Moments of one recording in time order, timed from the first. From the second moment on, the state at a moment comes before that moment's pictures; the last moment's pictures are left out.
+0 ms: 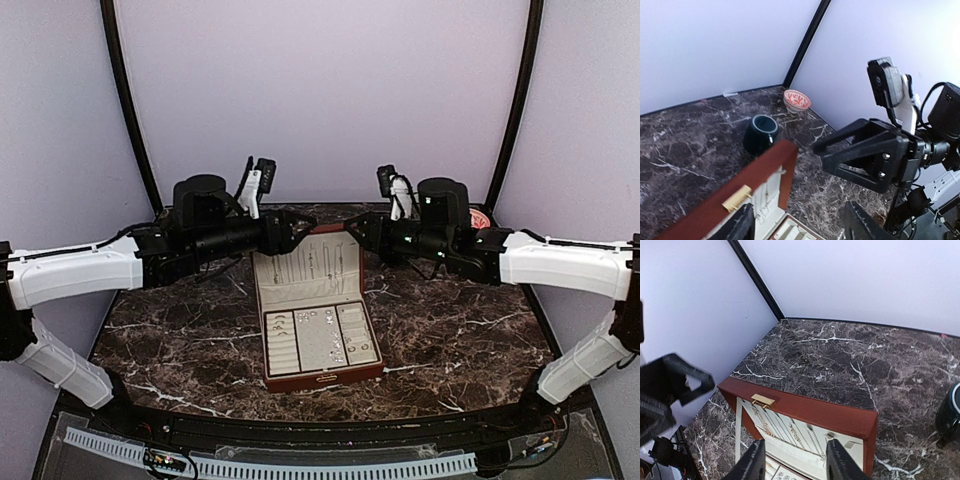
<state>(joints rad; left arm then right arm) -0.85 1.38 1.03 0.14 0.07 -0.41 0.83 1.42 1.02 0.12 -0.02 0.44</state>
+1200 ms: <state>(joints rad) -0.44 1.21 0.79 -0.05 1.03 -0.52 0.65 1.09 0.91 -0.10 -0.18 0.37</state>
